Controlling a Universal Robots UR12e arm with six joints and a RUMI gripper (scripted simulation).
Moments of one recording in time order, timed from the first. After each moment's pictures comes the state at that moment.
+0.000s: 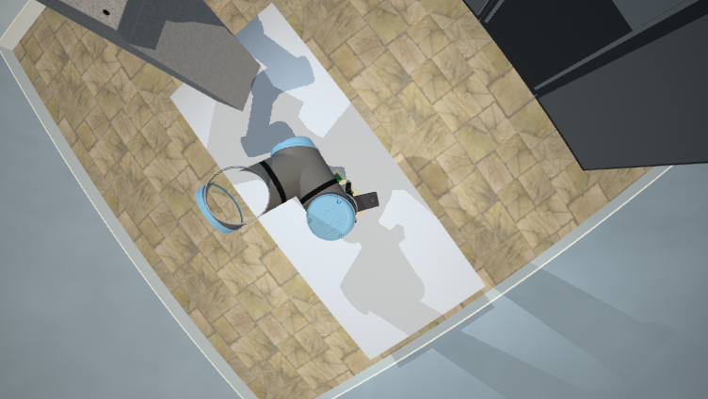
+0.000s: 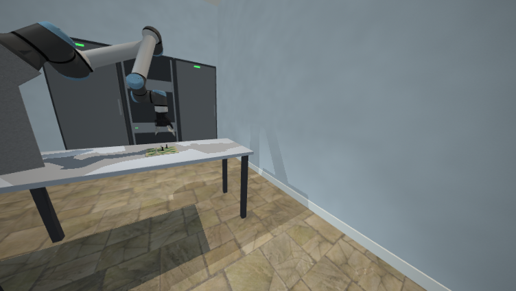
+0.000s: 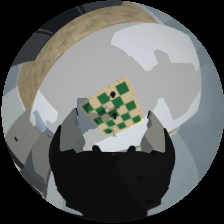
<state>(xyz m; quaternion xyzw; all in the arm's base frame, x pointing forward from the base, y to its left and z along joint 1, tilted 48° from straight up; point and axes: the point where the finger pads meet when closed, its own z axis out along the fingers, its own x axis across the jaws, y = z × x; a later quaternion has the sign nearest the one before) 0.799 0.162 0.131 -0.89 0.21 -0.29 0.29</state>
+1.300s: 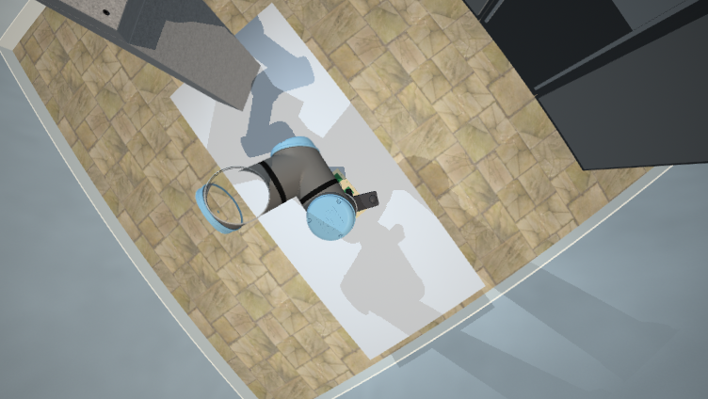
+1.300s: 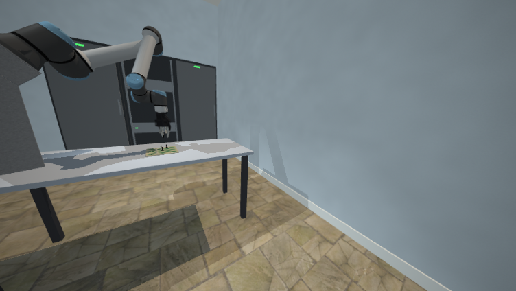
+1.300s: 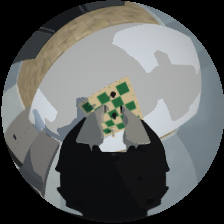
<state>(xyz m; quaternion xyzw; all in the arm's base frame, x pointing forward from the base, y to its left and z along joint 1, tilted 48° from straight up) 0.799 0.162 0.130 -0.89 0.20 -0.29 0.28</state>
